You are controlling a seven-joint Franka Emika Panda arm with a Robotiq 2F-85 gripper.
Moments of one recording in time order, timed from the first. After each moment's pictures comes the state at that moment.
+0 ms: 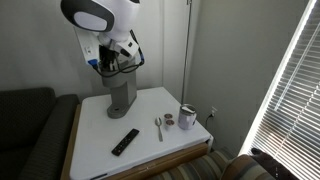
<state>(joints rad) 0.03 0.40 0.03 -1.85 0.91 2.24 -0.22</state>
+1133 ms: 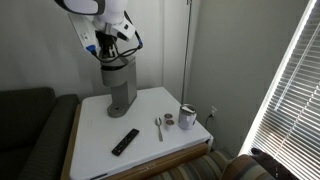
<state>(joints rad) 0.03 0.34 0.07 -1.84 0.91 2.34 -0.23</state>
